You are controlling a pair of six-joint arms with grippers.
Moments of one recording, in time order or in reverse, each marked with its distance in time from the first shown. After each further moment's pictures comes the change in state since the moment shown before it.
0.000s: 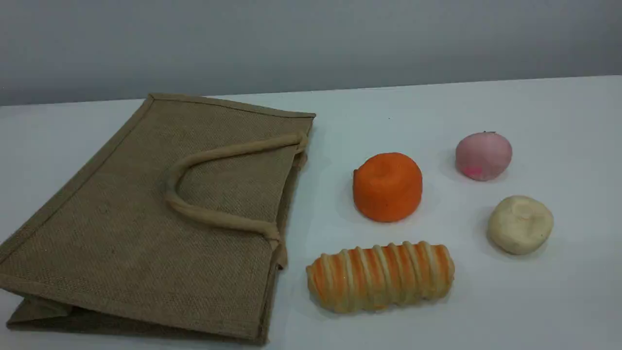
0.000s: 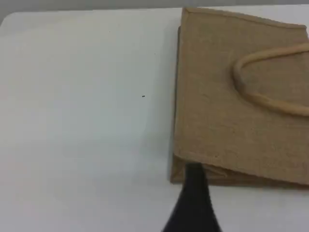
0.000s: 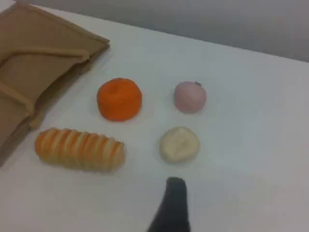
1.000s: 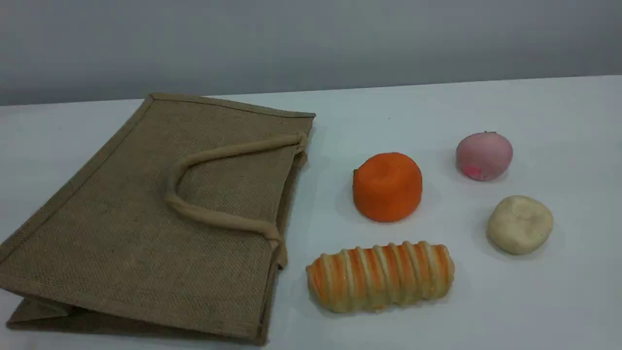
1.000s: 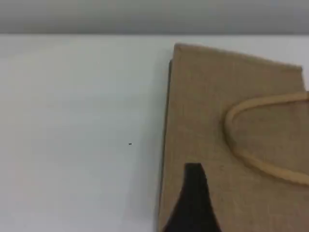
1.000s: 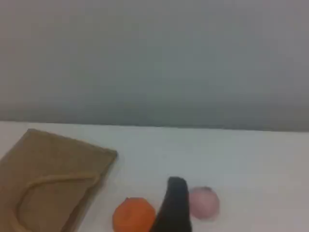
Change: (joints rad) left arm -0.002 0.695 -0.241 -0.009 -0.358 -0.055; right arm 0.000 0.526 -0.295 0.070 -0.361 0.122
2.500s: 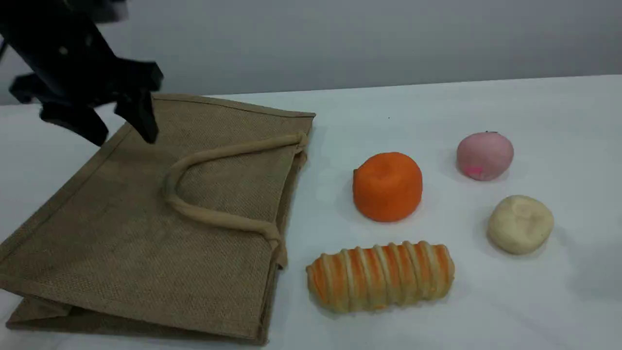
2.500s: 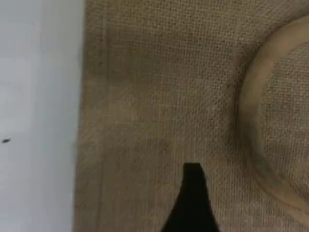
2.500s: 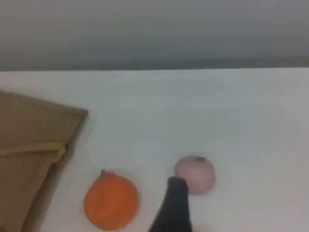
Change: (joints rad) left arm -0.092 1.265 -0.515 -0.106 -0.115 0.005; right arm 0.000 0.587 -0.153 0.017 -0.138 -0.025
